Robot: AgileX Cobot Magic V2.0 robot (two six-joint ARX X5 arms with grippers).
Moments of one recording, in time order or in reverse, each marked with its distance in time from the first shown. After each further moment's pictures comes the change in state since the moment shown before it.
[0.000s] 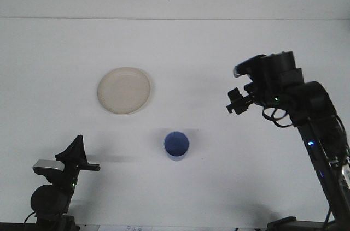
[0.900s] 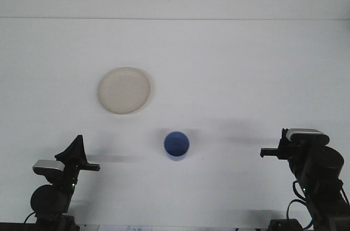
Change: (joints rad) left arm 0.000 0.000 0.000 0.000 0.000 0.000; right arm -0.219 -0.836 -0.920 0.513 0.131 0.229
